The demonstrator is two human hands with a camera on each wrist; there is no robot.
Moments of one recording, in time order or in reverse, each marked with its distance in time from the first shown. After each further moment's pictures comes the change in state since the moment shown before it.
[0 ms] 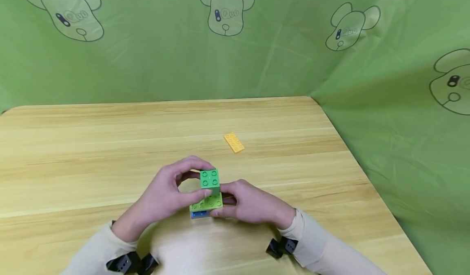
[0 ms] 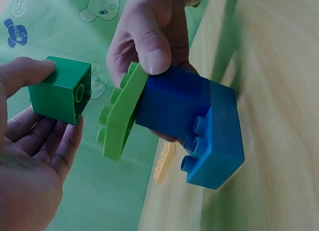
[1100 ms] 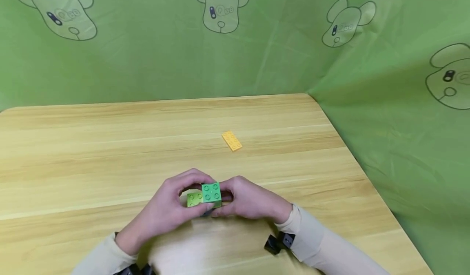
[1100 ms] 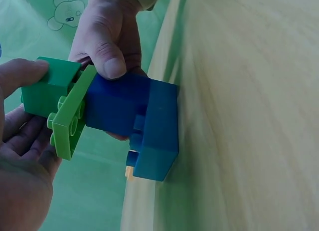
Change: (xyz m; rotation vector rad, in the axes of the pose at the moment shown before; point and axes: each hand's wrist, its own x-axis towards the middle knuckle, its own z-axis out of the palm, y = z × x) left_hand -0.014 -0.013 0.017 0.113 -0.029 0.059; right_hand 0.003 0.004 -0.003 0.049 0.023 0.027
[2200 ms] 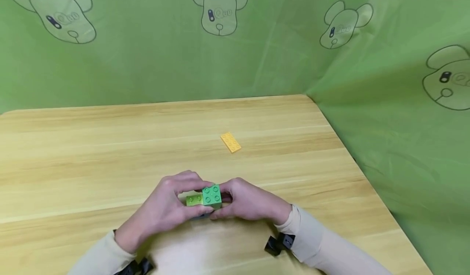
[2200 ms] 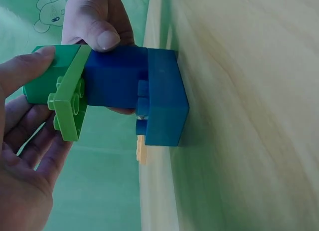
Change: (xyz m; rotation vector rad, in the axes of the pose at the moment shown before) left_hand 0.003 -0.001 -0.006 0.213 -0.014 0.083; right_hand 0.000 -0.001 -0.001 -0.033 -0.007 -0.005
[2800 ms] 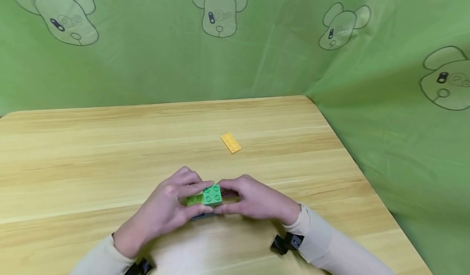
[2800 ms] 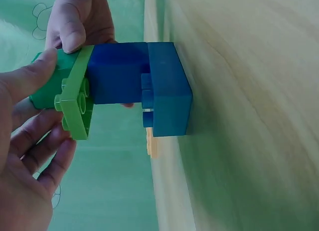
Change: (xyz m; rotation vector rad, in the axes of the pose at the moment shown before) left_hand -0.002 0.004 -0.001 0.229 0.029 0.161; right_hand -0.014 -0.009 -0.012 -0.108 0.003 -0.142
